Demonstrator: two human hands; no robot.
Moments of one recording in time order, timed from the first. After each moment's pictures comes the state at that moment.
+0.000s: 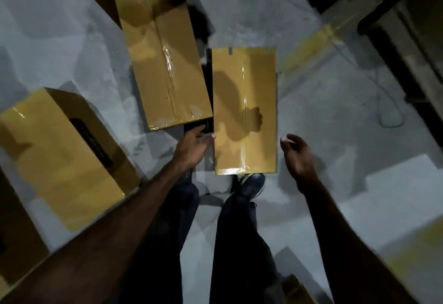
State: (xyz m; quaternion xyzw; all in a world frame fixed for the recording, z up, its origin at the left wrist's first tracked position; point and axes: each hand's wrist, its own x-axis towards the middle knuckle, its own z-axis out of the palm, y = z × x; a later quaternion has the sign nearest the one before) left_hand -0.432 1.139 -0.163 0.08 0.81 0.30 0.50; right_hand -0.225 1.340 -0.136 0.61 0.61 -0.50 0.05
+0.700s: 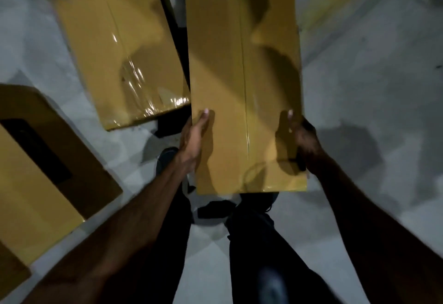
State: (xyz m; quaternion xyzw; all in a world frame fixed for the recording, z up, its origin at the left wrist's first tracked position) left_hand -0.368 1.204 -0.400 -0.17 0.72 0.47 0.49; right_hand -0.194 1.407 -0.389 0.64 0.44 -0.63 0.09
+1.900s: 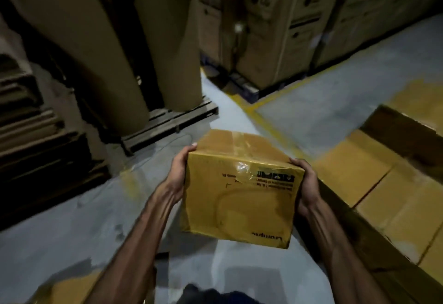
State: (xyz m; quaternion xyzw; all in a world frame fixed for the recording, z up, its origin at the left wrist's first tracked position) left_hand -0.200 1.138 0.354 0.43 0.43 0.21 0.77; right_hand 0.024 0.960 0.330 0.58 0.03 -0.46 -0.67
